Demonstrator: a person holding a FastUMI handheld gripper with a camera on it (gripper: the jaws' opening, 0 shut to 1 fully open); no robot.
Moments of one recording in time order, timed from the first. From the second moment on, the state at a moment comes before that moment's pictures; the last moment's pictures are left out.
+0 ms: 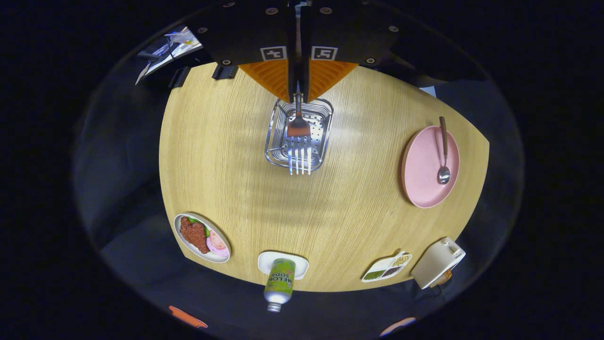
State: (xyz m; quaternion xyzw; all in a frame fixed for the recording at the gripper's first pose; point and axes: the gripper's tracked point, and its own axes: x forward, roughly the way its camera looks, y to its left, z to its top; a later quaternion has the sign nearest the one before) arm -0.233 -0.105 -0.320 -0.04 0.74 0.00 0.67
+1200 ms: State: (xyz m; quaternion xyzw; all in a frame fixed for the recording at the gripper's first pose) arm -0.183 -0.081 -0.328 0.02 0.72 0.02 0.69
